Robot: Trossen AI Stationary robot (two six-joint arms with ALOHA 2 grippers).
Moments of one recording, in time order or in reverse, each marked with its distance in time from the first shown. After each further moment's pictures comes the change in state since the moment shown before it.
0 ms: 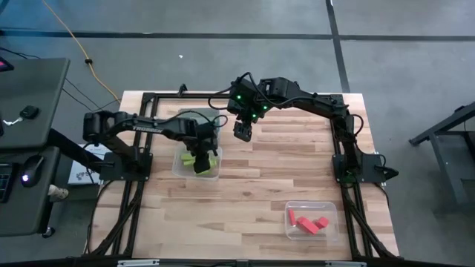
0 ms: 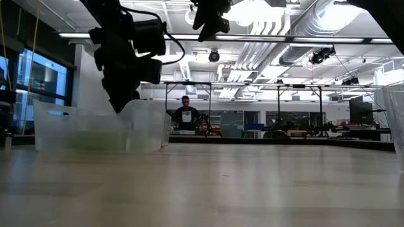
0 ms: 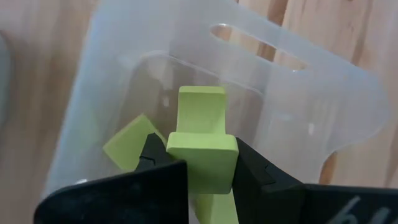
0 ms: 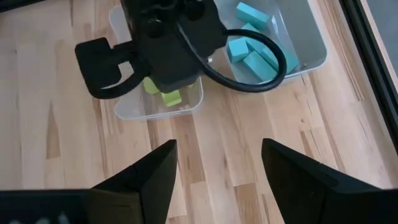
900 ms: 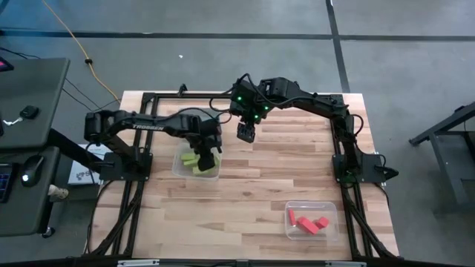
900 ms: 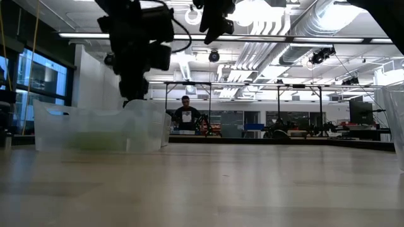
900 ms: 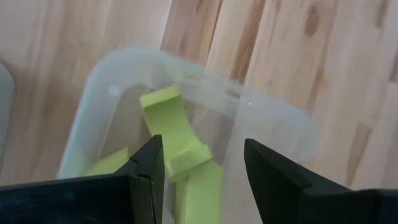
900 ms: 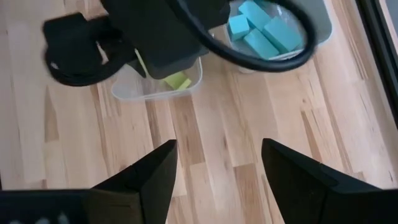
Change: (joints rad) left arm -0.011 0.020 0.115 -0.074 0.031 -0.051; right arm 0.000 0.000 0.001 -0.067 -0.001 0.000
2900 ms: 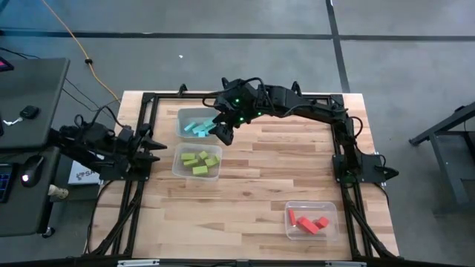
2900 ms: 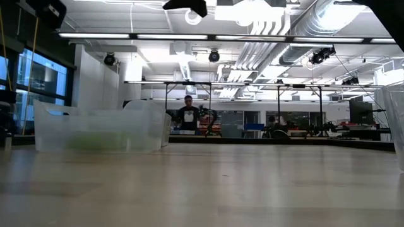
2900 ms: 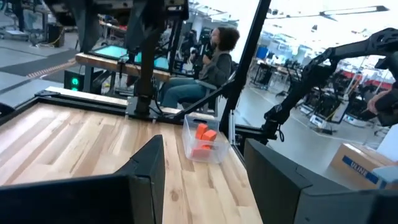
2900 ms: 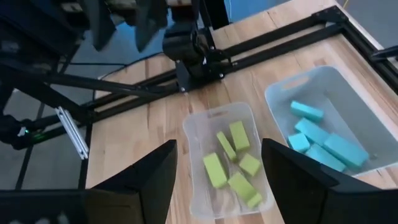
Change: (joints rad) left arm -0.526 -1.499 -0.502 0.280 -0.435 -0.111; right arm 0.076 0.000 0.000 0.451 -0.057 0.227
